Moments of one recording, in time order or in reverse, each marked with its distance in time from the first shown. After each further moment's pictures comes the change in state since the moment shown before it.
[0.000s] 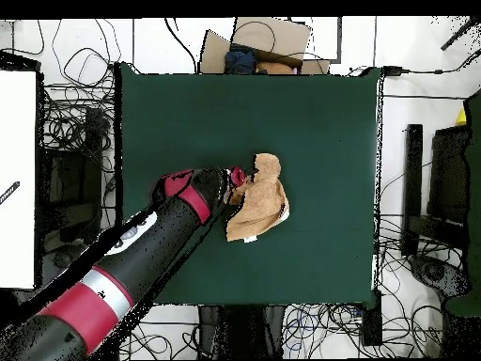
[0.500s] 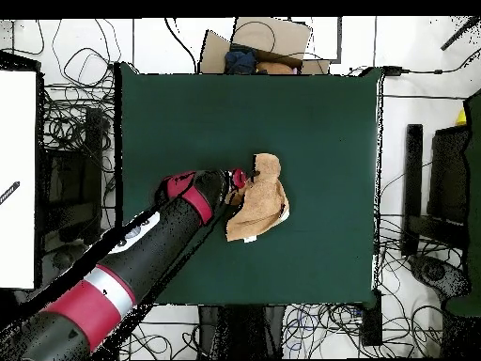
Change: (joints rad) arm -0.003 0.009 0.002 0.003 0.000 -0.005 0.000
